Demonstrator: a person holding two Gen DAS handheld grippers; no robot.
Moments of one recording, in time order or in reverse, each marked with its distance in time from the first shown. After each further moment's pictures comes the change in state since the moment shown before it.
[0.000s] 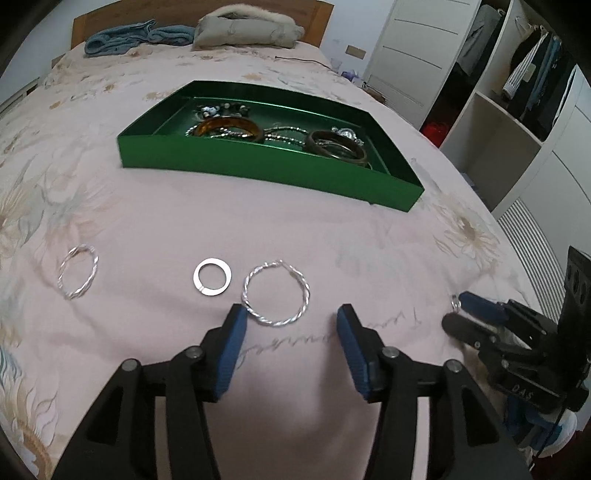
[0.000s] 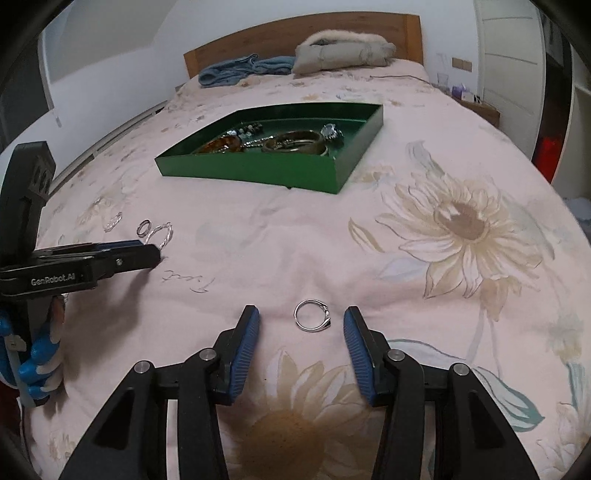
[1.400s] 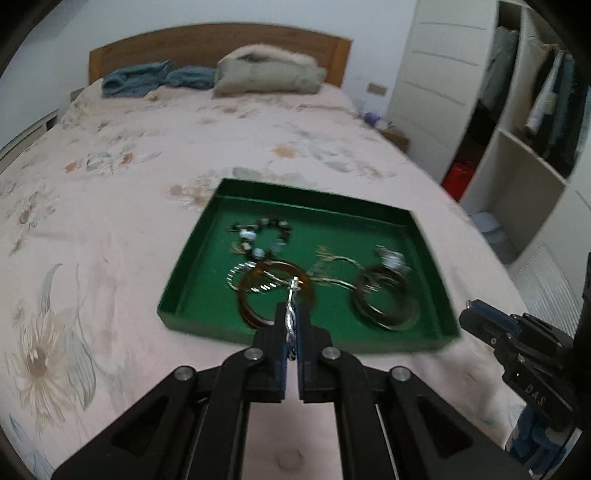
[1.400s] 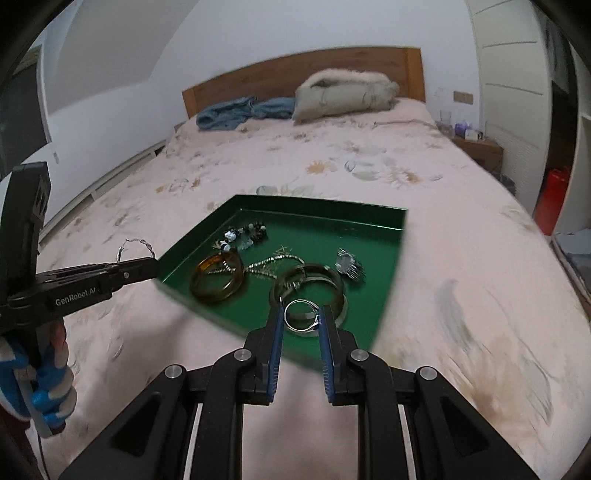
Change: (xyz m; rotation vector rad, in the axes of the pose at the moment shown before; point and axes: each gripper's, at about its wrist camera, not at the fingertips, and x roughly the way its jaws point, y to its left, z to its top) left arm -0.008 0.034 0.134 -0.018 -0.123 0.115; right arm 0.032 0.017 0.148 0.013 -0.123 0.002
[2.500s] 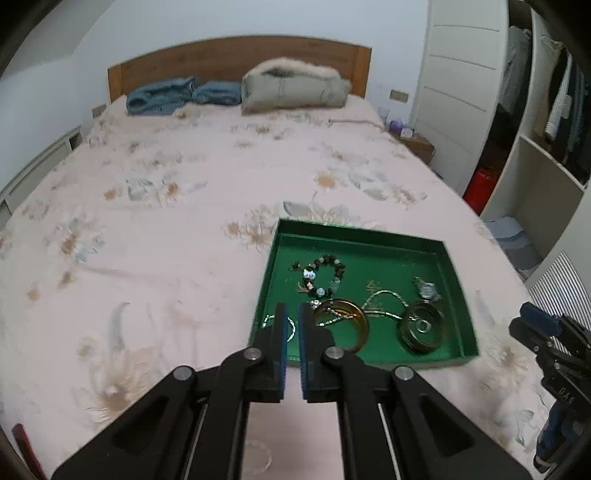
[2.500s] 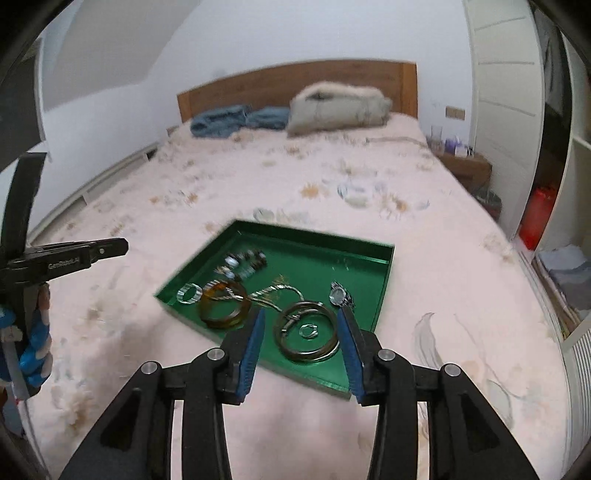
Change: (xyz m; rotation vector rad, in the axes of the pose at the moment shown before) left arm -0.075 0.033 0.040 0.038 -0.039 0.106; right arm -0.067 0.022 0.027 -0.024 -0.051 -0.061
